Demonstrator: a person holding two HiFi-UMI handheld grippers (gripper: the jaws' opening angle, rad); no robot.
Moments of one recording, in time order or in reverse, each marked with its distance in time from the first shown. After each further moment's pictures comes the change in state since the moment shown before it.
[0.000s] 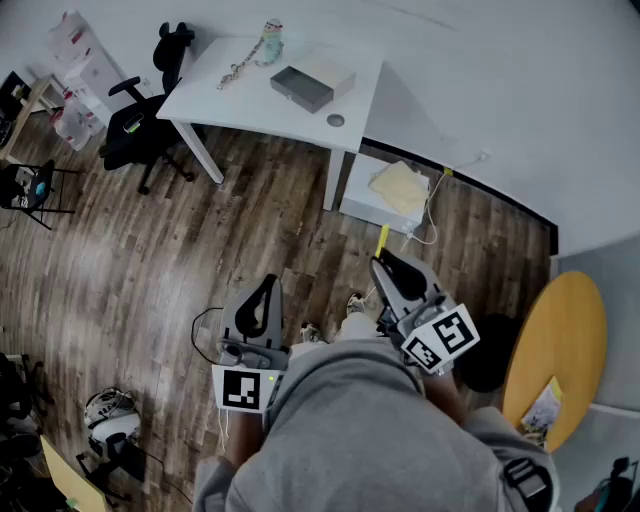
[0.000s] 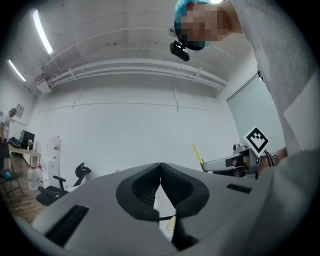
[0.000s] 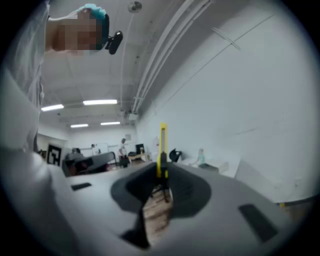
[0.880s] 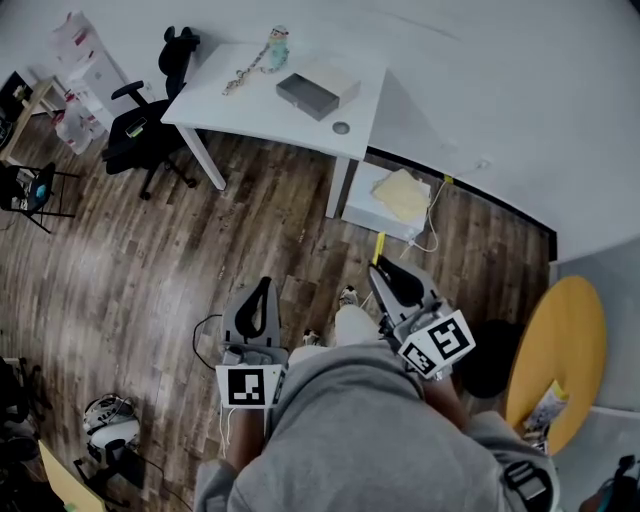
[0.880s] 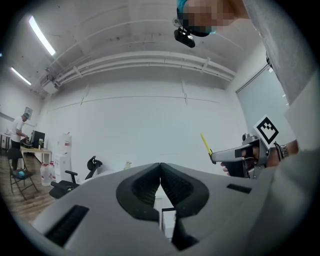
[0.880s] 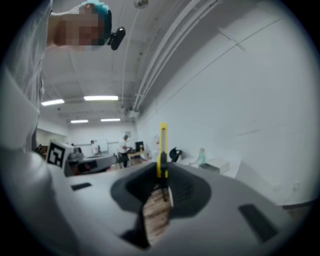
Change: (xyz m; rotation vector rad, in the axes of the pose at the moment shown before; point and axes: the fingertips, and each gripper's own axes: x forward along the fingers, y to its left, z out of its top) left arm -0.014 0.036 -0.018 0.010 0.067 0.097; right arm 0.016 0.023 -0.007 -0.036 0.020 -0.001
